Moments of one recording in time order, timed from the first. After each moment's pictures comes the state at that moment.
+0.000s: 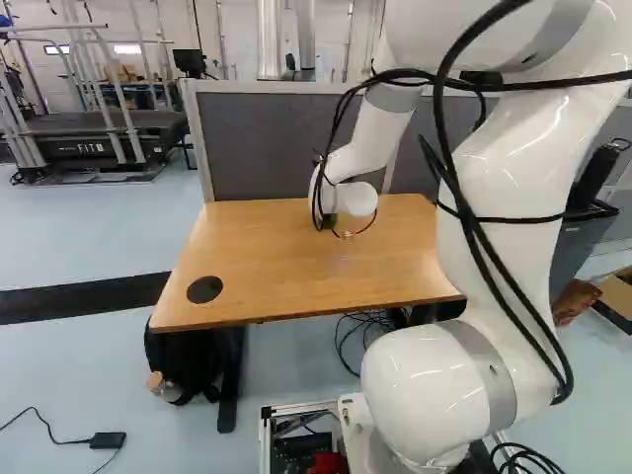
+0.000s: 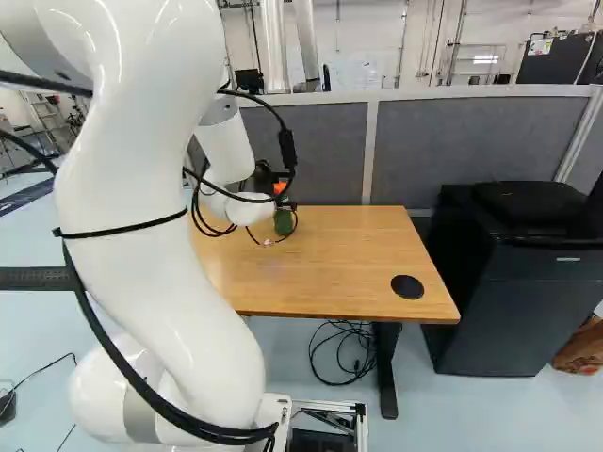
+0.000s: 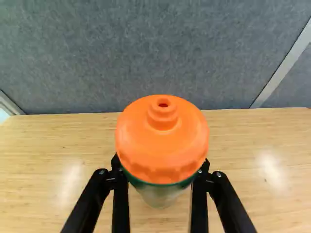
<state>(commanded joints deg) 4.3 -14.1 -35.8 5.9 42.1 0.0</state>
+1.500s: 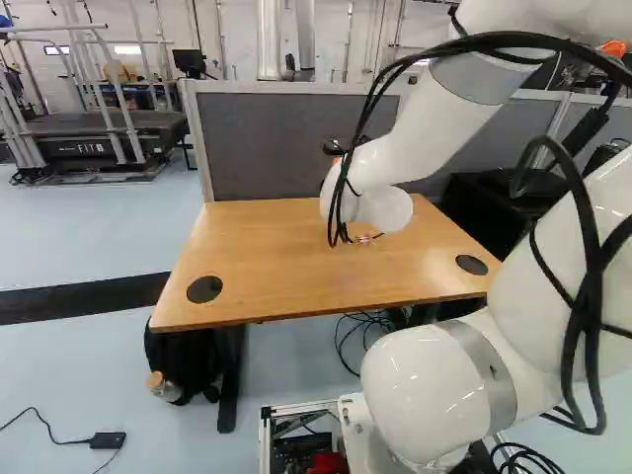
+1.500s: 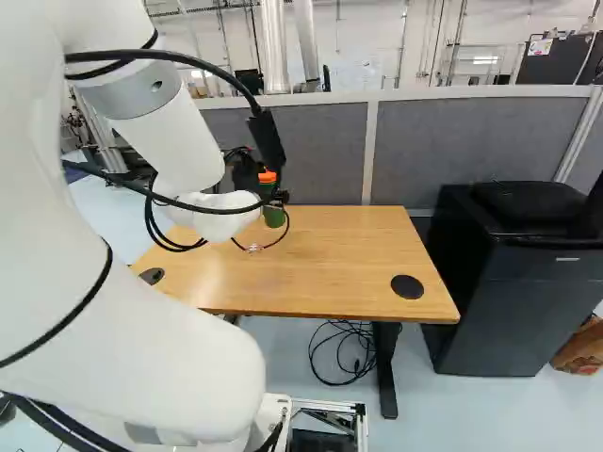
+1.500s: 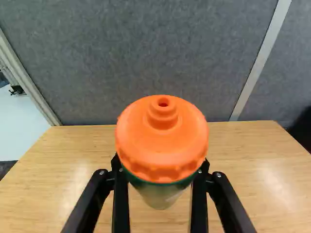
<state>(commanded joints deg) 5.0 10.6 -19.3 5.9 42.1 0.0</state>
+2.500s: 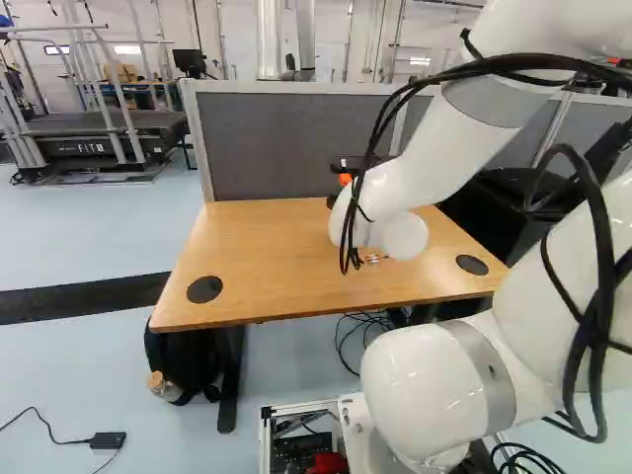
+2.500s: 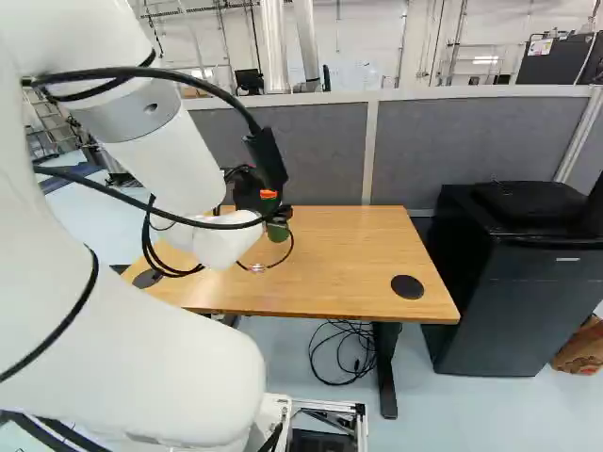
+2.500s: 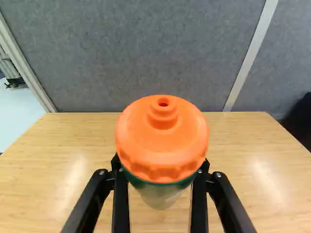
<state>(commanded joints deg) 2.1 13.8 -10.9 2.4 46.8 0.0</state>
